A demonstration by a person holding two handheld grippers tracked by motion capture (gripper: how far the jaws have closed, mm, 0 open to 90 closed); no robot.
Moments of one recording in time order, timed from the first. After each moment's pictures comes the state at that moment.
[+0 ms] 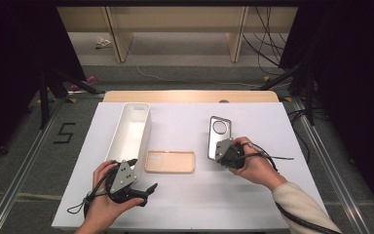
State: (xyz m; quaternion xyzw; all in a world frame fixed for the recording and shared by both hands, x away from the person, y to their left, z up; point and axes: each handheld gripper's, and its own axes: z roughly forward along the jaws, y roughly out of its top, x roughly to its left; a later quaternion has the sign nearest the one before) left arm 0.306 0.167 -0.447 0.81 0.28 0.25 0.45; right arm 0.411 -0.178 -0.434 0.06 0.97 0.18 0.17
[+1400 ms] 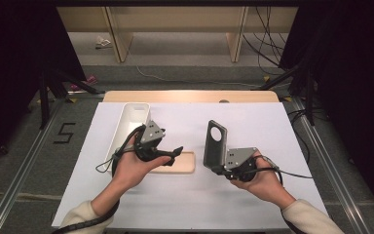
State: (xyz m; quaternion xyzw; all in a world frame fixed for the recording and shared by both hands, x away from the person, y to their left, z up) left arm 0.384 0.094 -0.374 0.81 0.31 0.21 0.45; right arm 0.366 -0.194 -0.424 0.08 0.92 0.36 0.14
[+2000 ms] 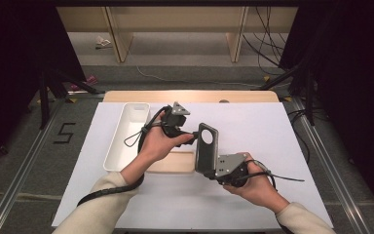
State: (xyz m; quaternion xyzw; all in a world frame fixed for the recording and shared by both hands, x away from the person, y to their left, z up) left arm 0.443 0.039 -0.367 0.84 0.35 0.15 0.40; right arm 0.353 -0.171 -0.423 0.04 0.92 0.36 0.14
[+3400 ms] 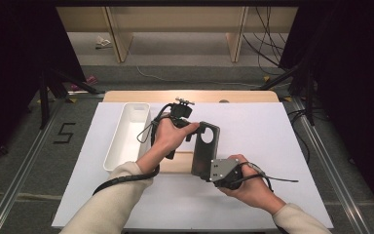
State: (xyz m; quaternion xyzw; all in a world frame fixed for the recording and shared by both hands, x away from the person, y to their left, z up) left arm 0.461 0.021 -0.368 0.79 0.44 0.01 0.43; right arm 0.351 -0.159 -0.428 0.01 0.93 0.33 0.16
